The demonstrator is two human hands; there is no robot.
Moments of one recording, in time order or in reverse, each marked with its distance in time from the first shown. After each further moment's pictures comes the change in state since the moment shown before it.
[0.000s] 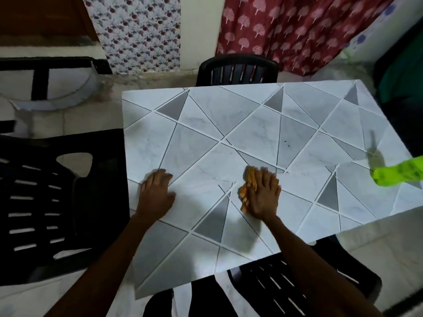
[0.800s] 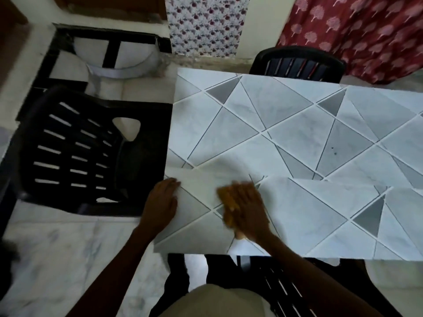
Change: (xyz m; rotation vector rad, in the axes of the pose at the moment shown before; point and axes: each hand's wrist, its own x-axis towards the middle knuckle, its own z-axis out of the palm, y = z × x) left_hand -0.125 -0.031 0.025 -0.155 0.170 -0.136; right_hand -0.068 -0.061 0.041 -0.142 -0.073 -0.886
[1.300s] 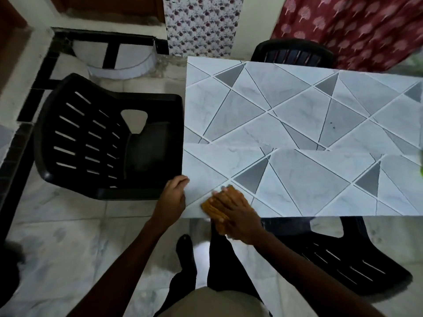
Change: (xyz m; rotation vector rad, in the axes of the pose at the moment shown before) left_hand -0.082 -0.018 -0.007 -0.156 0.041 0.097; right_hand -0.059 -0.120 0.035 -0.008 -0.021 -0.143
